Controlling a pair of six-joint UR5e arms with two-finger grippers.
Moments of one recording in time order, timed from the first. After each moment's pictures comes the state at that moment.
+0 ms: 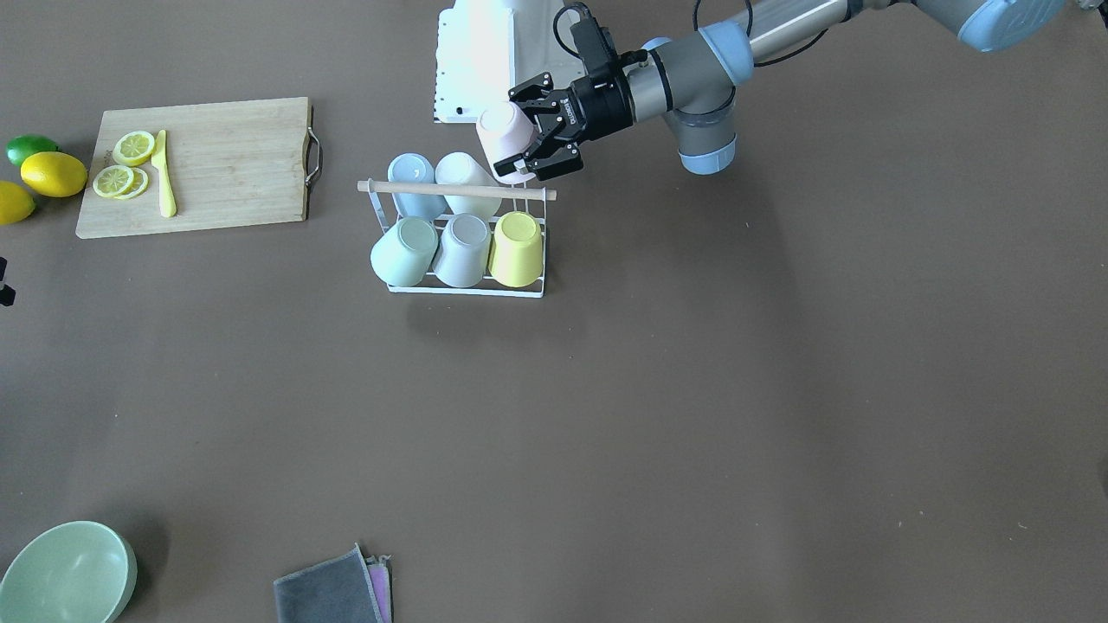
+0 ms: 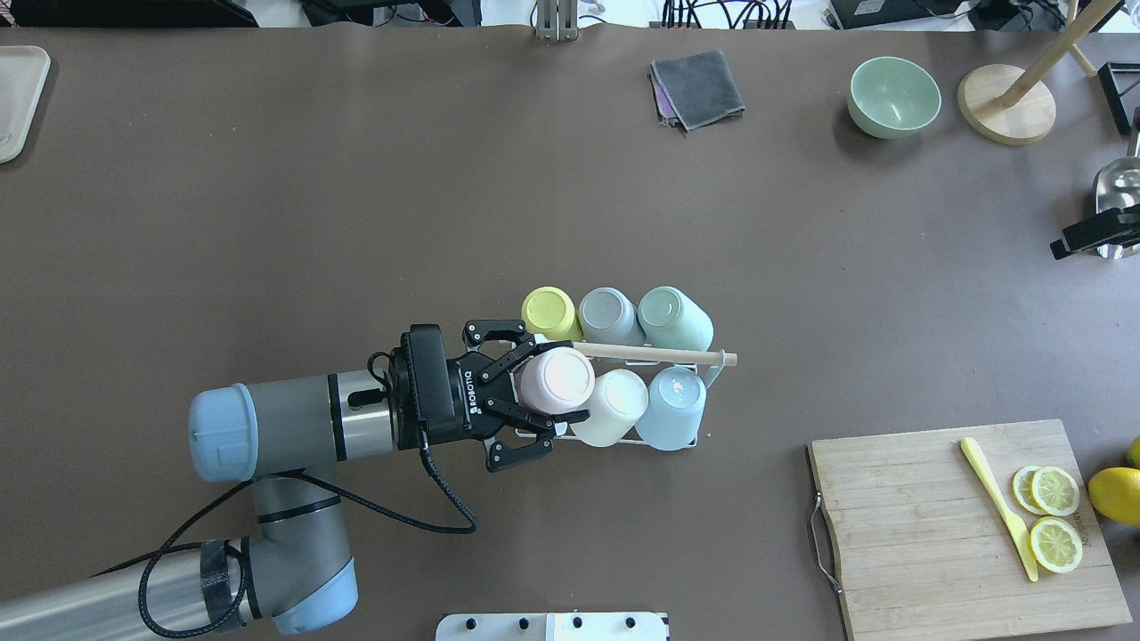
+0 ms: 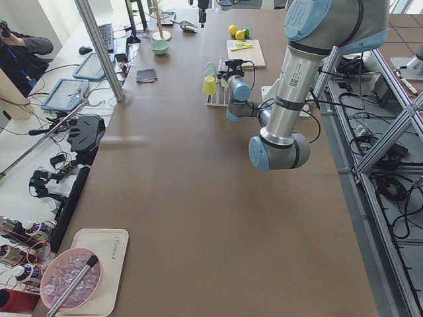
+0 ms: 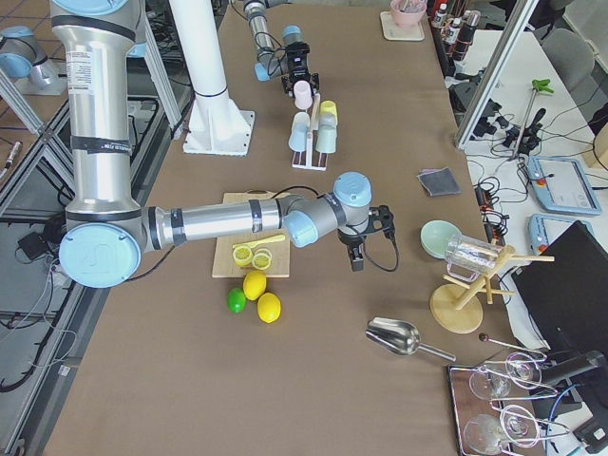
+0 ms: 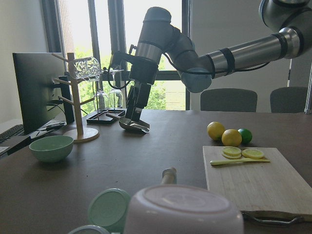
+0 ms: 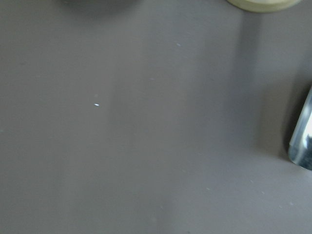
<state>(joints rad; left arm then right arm) -0.34 -2.07 -1.51 -3.20 -1.63 -0.18 1.27 -1.58 1.69 -1.28 2.28 0.36</state>
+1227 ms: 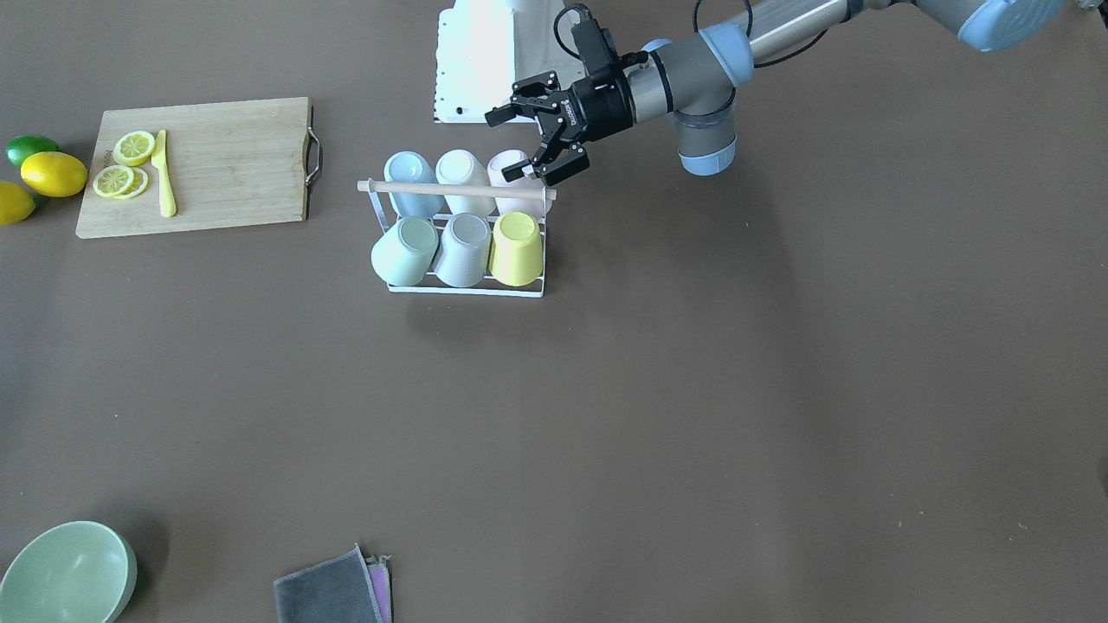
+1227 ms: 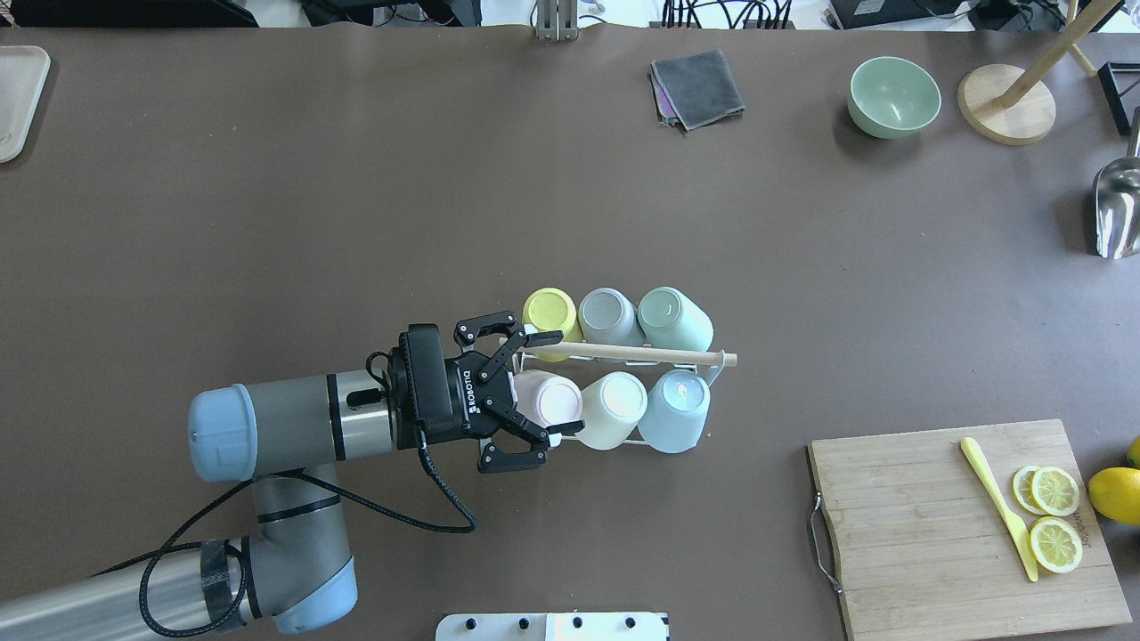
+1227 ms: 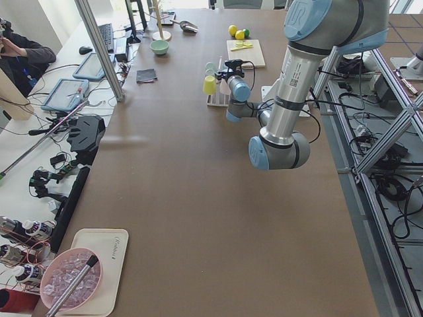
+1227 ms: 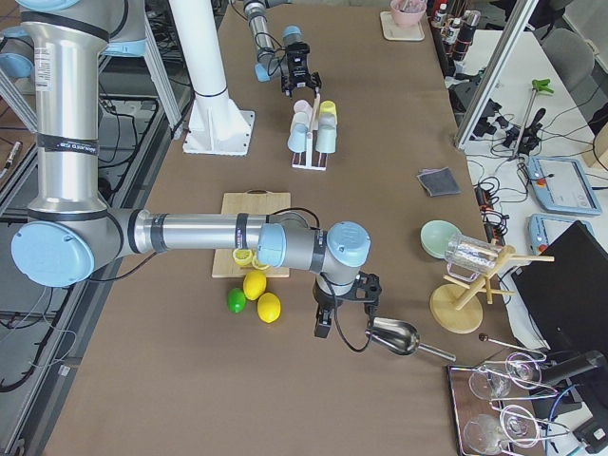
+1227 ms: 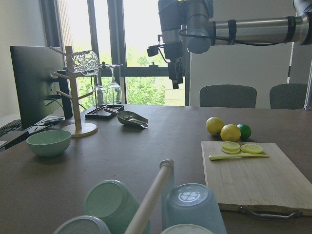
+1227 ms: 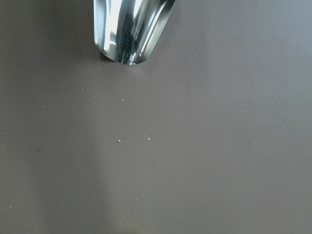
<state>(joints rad) -0.34 -2.07 -1.51 -3.22 -1.63 -0.19 1.54 -1.64 1.67 -1.70 2.28 0.07</state>
